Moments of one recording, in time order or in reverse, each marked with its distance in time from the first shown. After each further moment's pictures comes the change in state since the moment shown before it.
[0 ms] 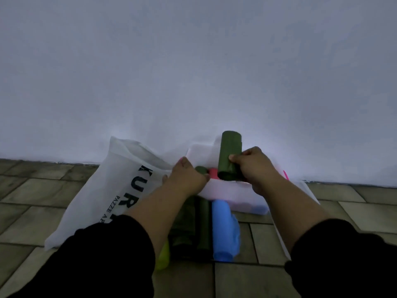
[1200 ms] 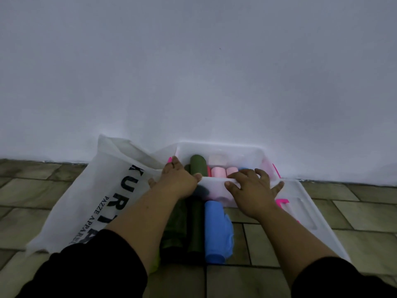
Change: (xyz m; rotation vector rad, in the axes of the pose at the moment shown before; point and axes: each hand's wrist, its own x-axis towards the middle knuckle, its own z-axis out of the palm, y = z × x) left_hand 0.013 -0.008 0.010 0.002 0.028 -0.075; right_hand -0.002 0.073 -0.009 -1.035 0.078 -0.276
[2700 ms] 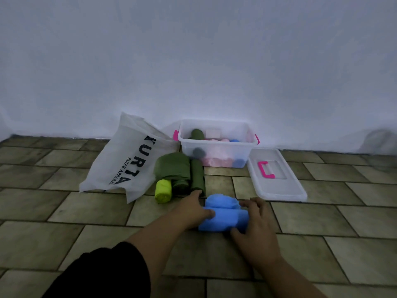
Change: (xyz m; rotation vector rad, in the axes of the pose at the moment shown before) left_hand -0.180 -0.052 0.078 -0.216 -0.254 0.155; right_hand -0.245 0.026 0.023 0.380 0.157 -0.029
